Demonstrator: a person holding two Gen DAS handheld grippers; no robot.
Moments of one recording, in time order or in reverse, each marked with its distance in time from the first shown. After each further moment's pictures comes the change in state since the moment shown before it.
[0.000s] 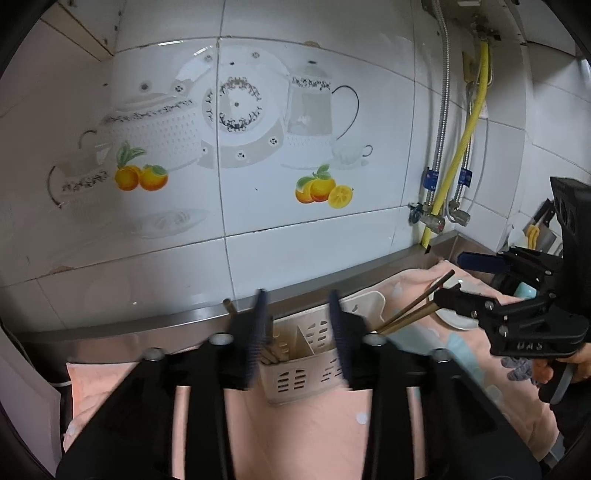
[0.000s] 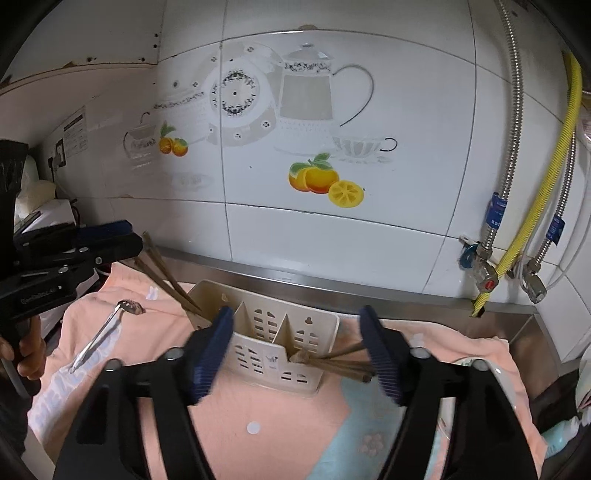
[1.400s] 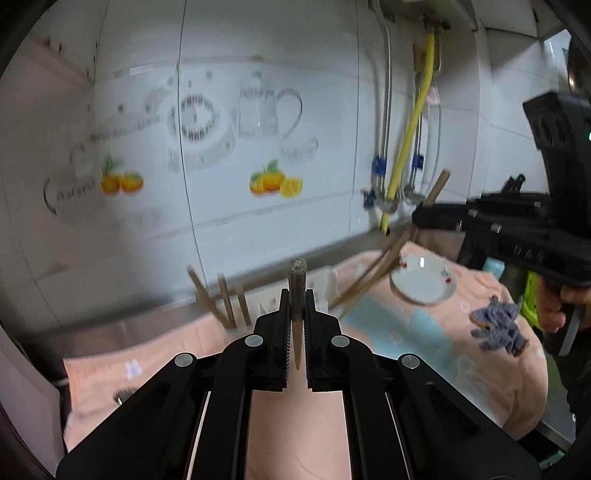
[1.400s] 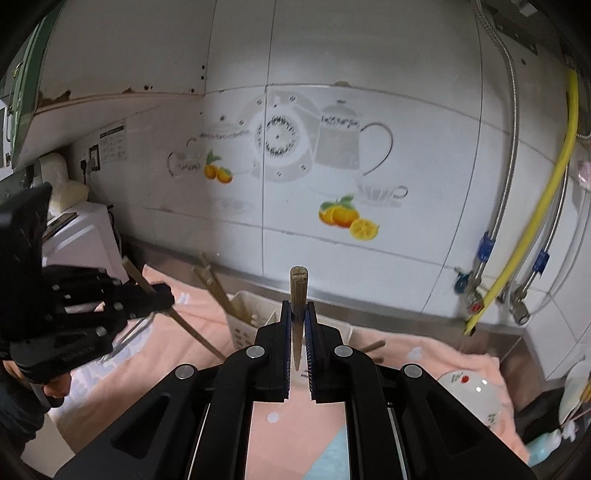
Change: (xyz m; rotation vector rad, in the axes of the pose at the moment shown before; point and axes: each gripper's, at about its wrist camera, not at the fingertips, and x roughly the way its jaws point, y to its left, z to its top) left arm -0.047 -0.036 -0.012 0.079 -0.007 -0.083; right arm -0.070 0.017 0.019 -0.053 -0.062 0.051
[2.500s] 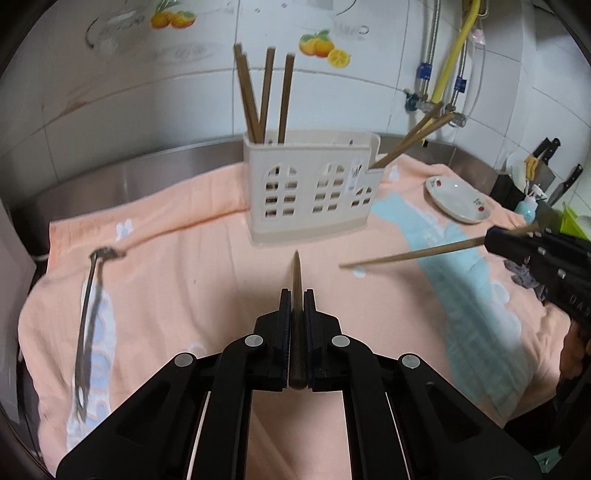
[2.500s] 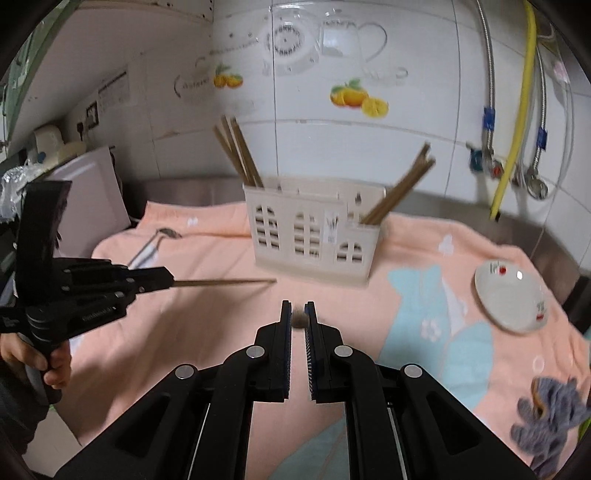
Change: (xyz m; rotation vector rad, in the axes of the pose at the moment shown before) left arm 0.030 0.017 -0.154 -0.150 0.238 0.064; right arm 0.020 0.048 -0.157 0.096 0.099 0.004
